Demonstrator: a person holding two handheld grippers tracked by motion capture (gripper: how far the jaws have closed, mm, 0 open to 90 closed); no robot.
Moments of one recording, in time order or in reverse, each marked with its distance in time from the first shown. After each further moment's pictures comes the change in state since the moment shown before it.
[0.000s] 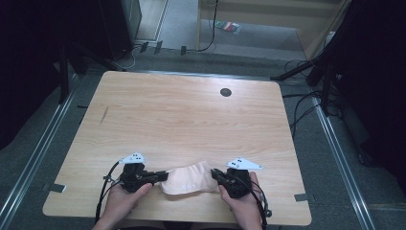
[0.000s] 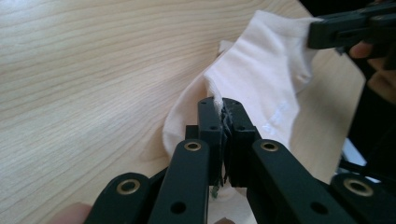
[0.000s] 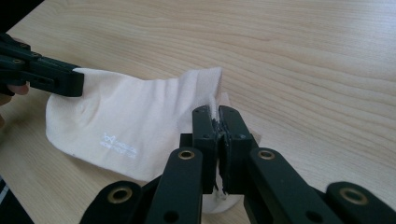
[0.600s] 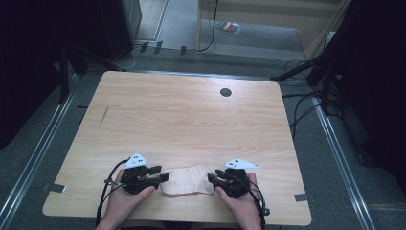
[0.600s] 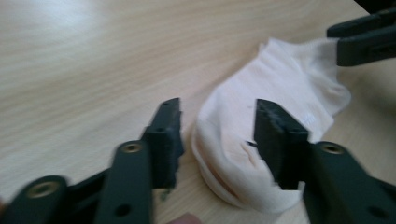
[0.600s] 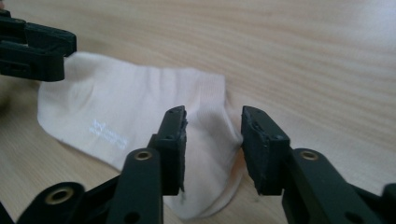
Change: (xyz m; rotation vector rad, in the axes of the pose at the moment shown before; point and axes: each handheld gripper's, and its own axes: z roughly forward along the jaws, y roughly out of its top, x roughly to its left) left arm -0.006 -0.003 0.001 -0.052 0.158 0.066; right arm -0.006 -0.007 0.013 0.033 -0.002 -0.001
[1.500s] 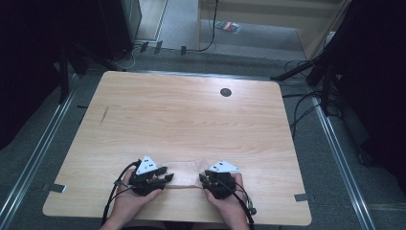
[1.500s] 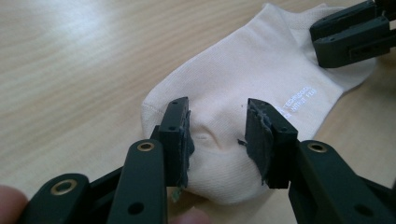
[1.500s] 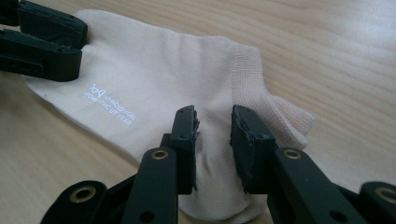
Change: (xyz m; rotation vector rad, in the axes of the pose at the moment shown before) left arm -0.007 -0.004 0.025 0.024 0.063 0.136; right arm 0.021 -0.008 0.038 0.019 -0.065 -0.101
